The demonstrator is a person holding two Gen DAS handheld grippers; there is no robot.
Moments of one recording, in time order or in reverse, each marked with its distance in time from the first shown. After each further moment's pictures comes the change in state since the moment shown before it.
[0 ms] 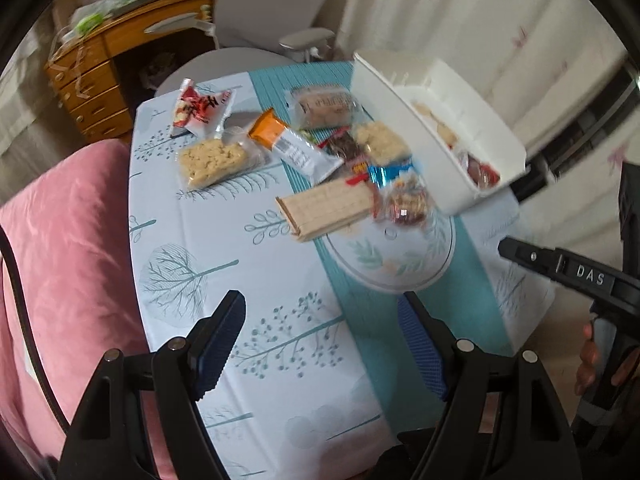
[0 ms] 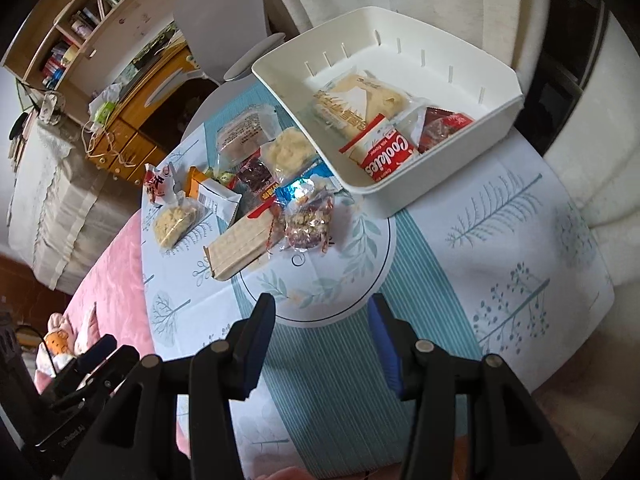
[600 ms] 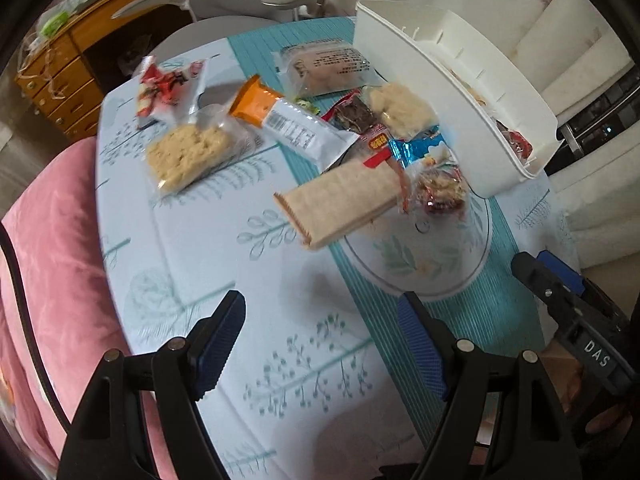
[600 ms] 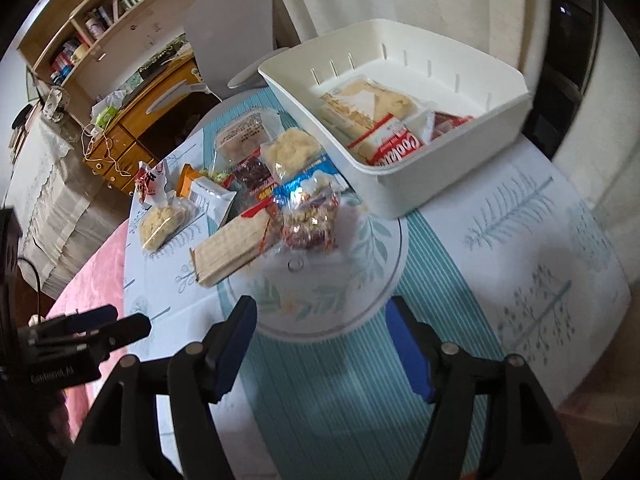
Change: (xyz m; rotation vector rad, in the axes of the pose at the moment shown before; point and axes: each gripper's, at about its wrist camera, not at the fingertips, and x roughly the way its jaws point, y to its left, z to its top) left arm 0.077 0.010 0.041 0.064 0.136 0.008; right arm 0.038 0.009 -0.023 -0.057 -0.138 -0.031
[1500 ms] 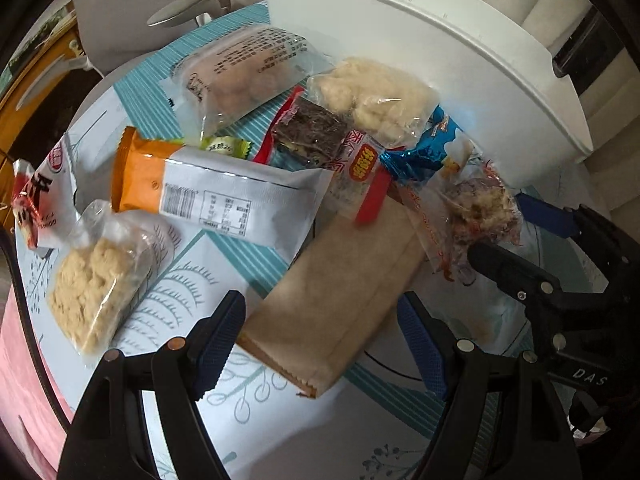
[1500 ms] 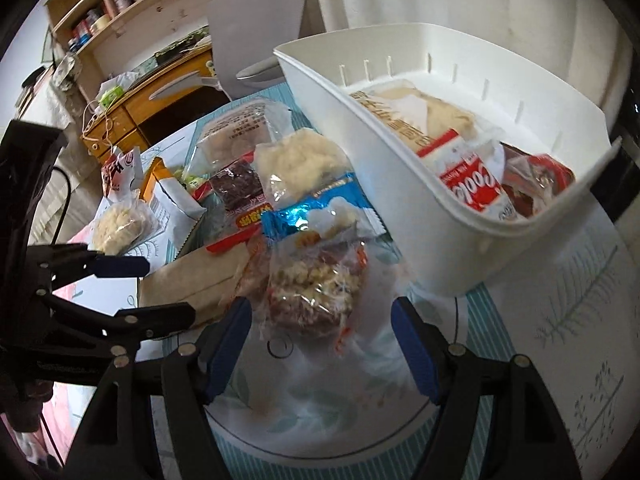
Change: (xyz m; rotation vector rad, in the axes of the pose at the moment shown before) left arm 0.105 -0.022 0.066 0.339 0.004 -0.036; right arm 0.097 0.015 0.026 -0.152 -0.078 -0.020
